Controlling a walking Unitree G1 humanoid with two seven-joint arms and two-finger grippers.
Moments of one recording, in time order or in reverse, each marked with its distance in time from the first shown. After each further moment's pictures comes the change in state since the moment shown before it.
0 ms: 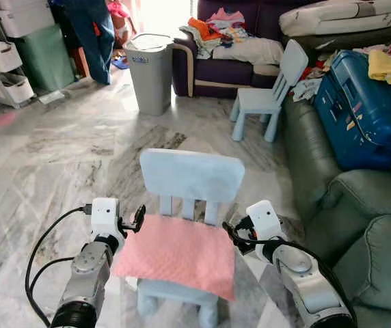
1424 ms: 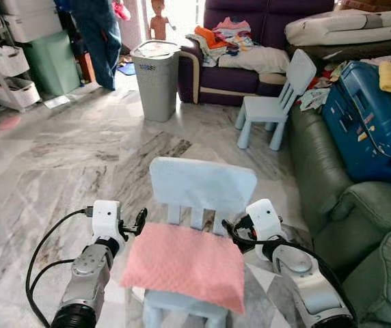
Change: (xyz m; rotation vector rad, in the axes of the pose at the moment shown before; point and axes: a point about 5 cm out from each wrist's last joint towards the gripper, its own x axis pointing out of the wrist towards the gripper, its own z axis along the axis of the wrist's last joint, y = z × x) left arm -0.001 -0.002 -0.001 0.006 0.012 -0.024; right arm -0.001 0.000 0.006 -0.012 -0.025 0.000
